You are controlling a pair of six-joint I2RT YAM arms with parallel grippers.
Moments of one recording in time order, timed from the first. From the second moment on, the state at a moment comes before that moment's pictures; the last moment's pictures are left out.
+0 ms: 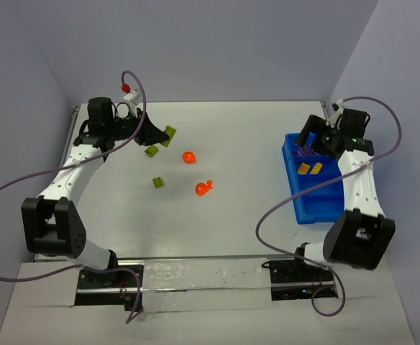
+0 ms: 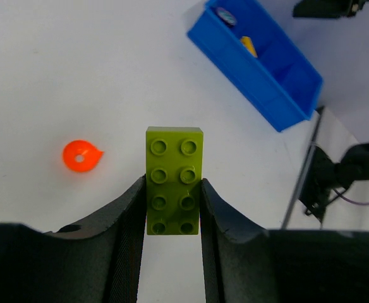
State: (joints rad) left arm -0.12 1.50 1.23 -0.17 0.93 -0.15; right arm -0.28 1.36 1.20 -0.61 -0.36 0.19
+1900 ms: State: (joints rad) left arm -0.30 1.54 1.28 -0.72 1.35 0.34; right arm 0.59 1.66 1.52 -0.58 -1.01 0.02
